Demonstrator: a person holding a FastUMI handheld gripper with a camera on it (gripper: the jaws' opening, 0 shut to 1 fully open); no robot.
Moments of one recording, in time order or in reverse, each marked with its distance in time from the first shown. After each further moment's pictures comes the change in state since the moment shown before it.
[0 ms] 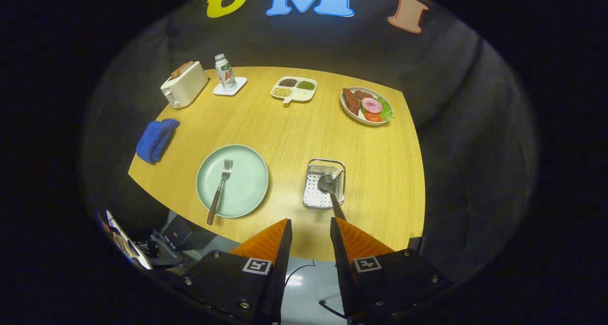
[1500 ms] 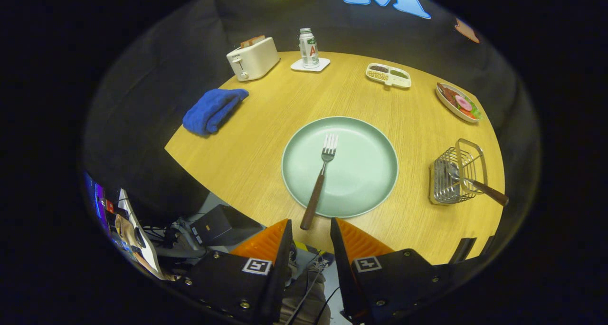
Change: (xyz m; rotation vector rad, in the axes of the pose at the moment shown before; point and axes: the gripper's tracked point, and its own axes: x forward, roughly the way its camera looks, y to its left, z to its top) arm 0.091 0.199 -0.060 -0.131 -0.022 0.241
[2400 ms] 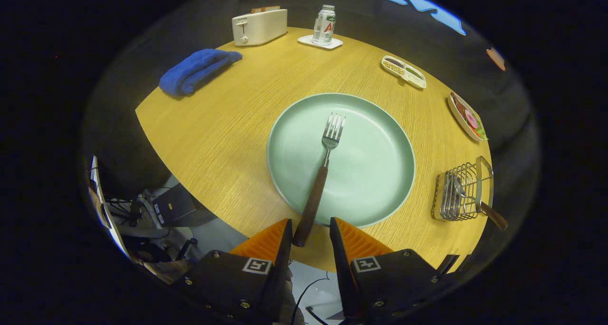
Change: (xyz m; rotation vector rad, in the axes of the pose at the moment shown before) arm 0.062 -0.020 -0.018 -0.183 0.097 -0.187
